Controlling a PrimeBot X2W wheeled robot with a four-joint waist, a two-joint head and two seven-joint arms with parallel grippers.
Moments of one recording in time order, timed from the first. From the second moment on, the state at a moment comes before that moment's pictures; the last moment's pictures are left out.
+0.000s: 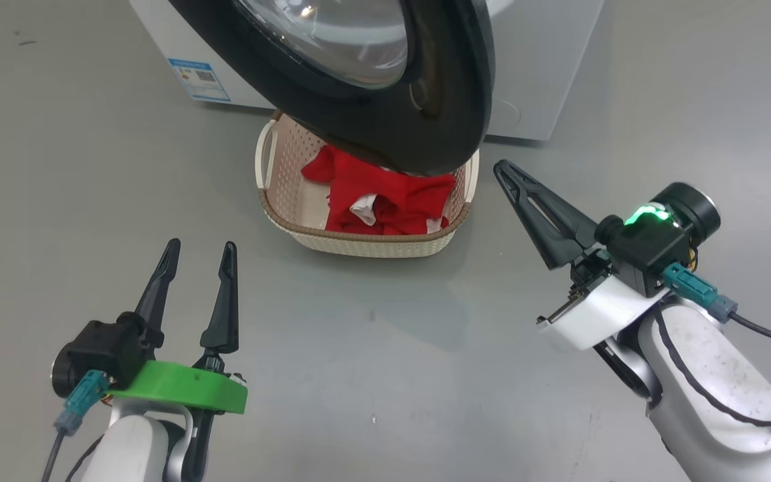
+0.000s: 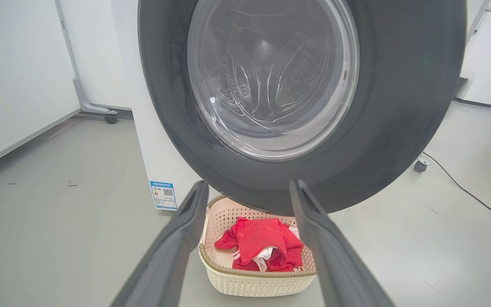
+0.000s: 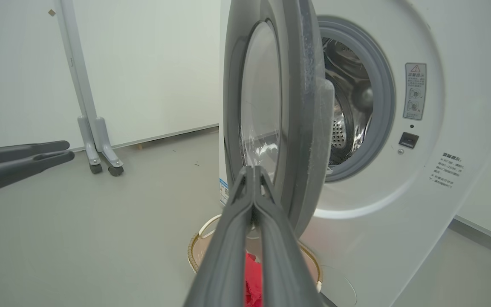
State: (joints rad) left arm -0.16 0.05 -0.20 0.15 -0.41 -0.12 -0.26; right arm -0.36 -0.26 0.50 0.02 0.29 0.12 -0.16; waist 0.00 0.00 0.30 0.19
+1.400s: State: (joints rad) left arm -0.31 0.03 -0.26 0.11 -0.47 -0.12 -0.26; right arm -0.89 -0.45 0.42 0.21 0.43 0.13 -0.10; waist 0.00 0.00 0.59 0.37
